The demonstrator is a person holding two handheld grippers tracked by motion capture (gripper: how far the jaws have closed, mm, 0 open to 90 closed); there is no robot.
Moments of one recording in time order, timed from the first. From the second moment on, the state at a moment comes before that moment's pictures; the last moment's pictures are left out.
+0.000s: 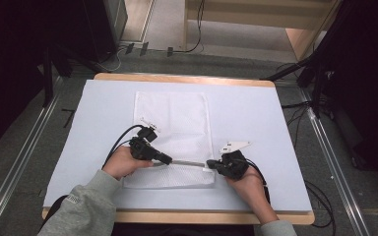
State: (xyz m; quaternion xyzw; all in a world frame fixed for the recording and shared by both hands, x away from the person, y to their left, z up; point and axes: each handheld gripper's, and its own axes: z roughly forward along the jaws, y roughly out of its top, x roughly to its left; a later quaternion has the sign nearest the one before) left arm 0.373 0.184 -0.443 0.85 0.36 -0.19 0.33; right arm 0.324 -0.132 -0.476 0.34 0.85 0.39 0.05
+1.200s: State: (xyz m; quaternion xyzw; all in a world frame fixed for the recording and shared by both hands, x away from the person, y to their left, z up) left arm 0.367 0.226 -0.438 0.84 0.38 -0.18 0.33; right arm 0.324 -0.132 -0.476 0.34 0.85 0.39 0.05
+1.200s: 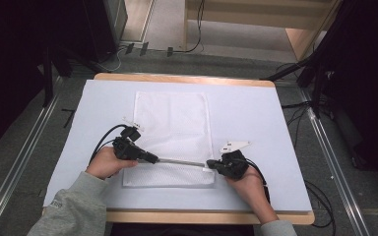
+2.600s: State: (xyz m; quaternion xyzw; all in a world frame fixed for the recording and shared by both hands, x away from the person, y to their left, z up) left arm 0.359 0.265 -0.437 0.83 0.42 -0.16 0.32; right arm 0.328 -0.133 -0.476 0.33 0.86 0.39 0.03
